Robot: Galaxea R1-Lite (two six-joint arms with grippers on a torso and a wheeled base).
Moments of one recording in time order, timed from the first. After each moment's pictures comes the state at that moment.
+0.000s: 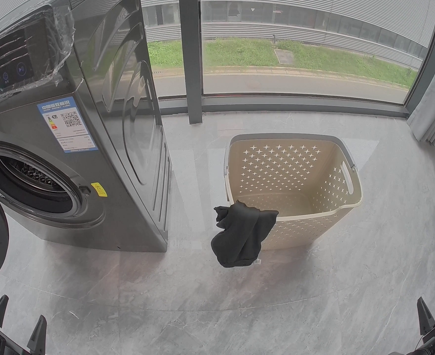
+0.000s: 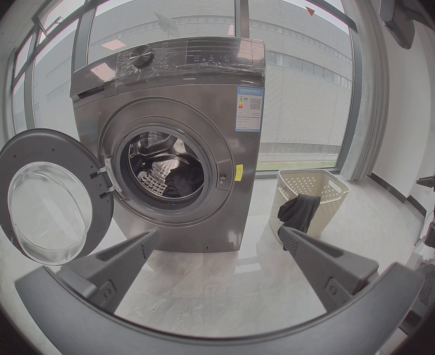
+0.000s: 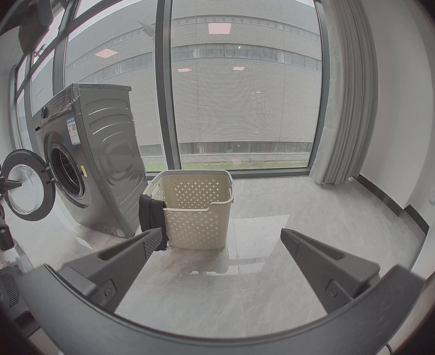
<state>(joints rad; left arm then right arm) 0.00 0.02 -0.02 0.01 -0.02 0.00 0.00 0.02 -0.02 0.00 0.02 -0.01</state>
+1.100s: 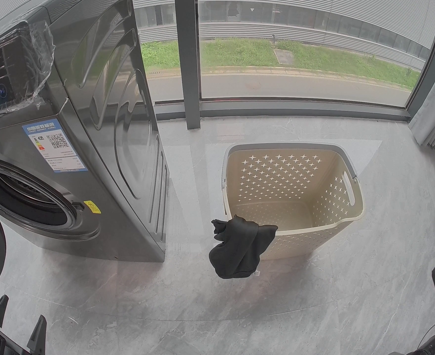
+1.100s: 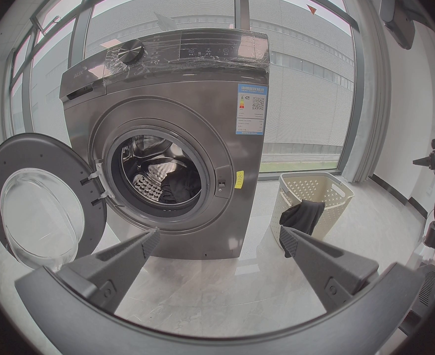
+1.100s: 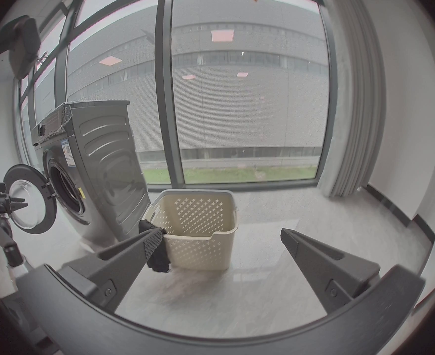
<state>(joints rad) 0.00 0.02 -0.02 0.01 -0.02 0.00 0.04 0.27 -0.18 -0.10 0.03 0.01</state>
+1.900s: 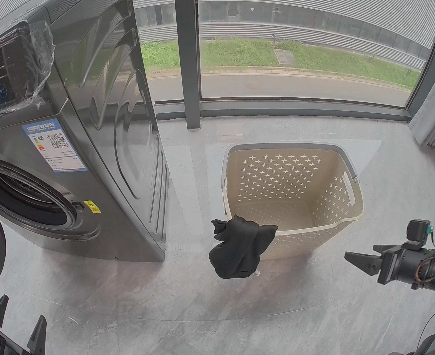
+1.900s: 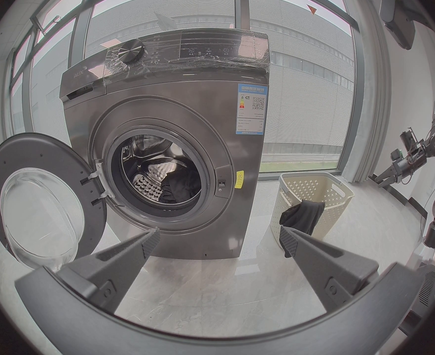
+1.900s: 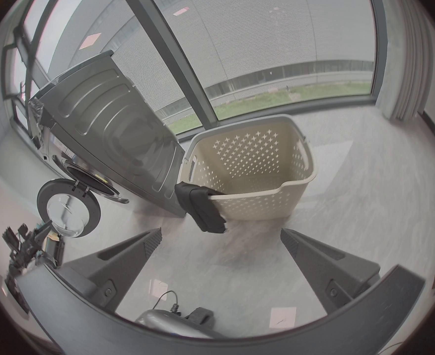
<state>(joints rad) 0.00 0.02 -0.02 0.01 -0.02 0.00 0.41 1.24 -0.28 -0.54 0.02 0.32</state>
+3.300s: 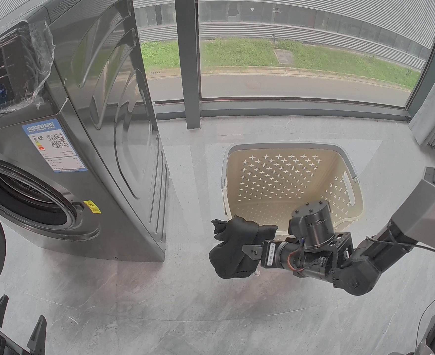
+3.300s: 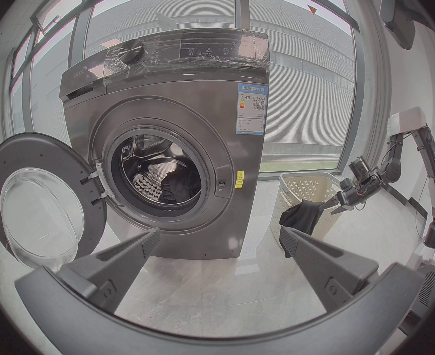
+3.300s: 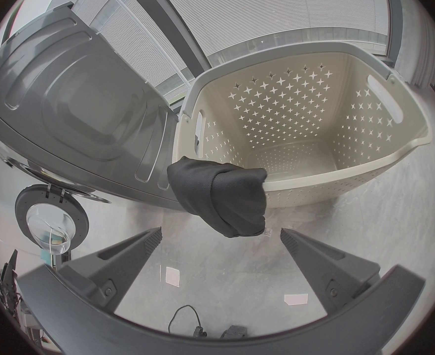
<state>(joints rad) 0.00 0.02 -0.02 0.01 -0.02 0.00 0.66 2.07 -0.79 -0.70 -0.14 0.54</state>
